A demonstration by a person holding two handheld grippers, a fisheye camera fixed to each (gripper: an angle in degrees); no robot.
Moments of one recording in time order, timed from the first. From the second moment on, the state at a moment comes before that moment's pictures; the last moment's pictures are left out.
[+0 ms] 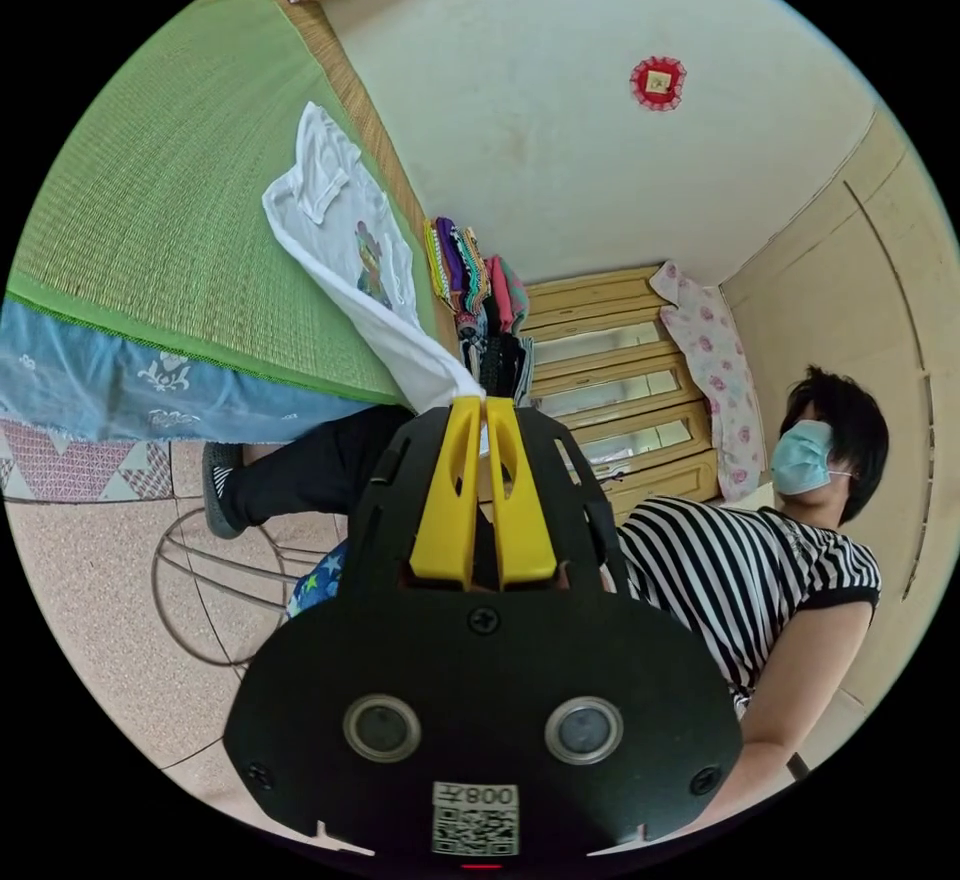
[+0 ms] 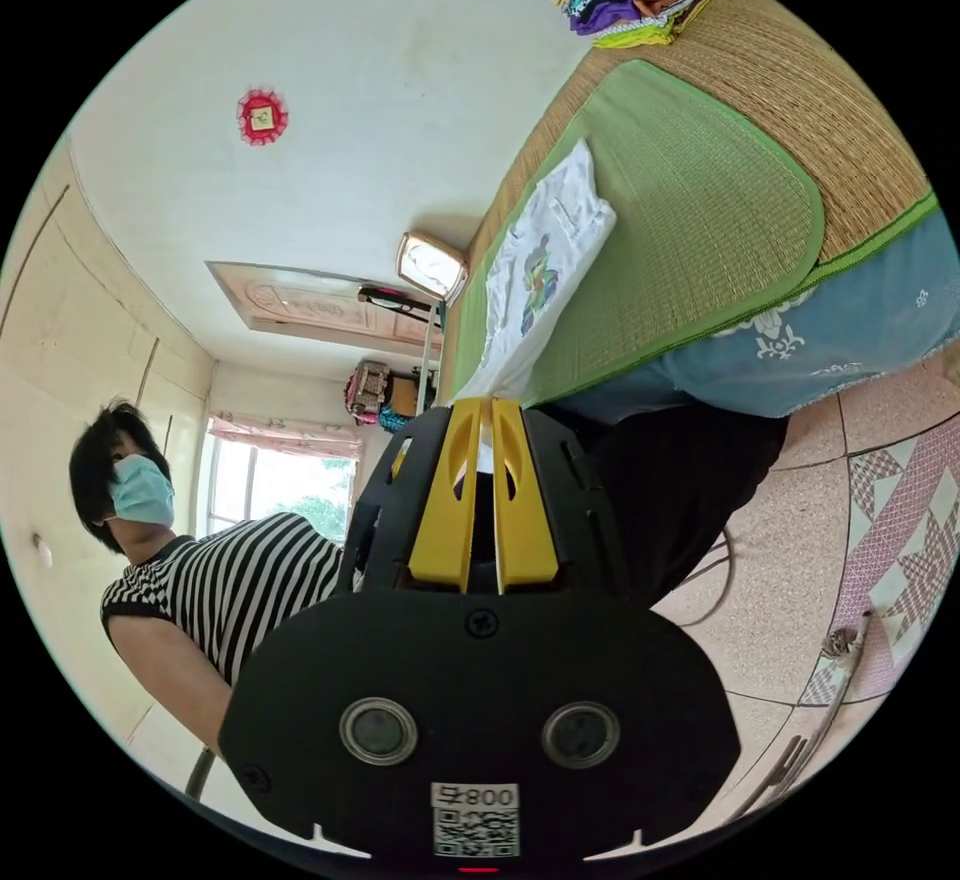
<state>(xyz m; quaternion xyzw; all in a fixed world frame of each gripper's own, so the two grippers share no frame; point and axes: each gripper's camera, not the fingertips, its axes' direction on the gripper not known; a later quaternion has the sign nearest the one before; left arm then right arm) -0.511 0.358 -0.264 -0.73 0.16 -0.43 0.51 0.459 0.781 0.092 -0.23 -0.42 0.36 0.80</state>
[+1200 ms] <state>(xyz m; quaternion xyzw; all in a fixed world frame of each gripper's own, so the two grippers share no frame) -0.508 0.227 -0.267 -0.69 0.21 -0.43 0.54 0.418 0.769 -0.030 -0.12 -0.44 0.33 0.83</state>
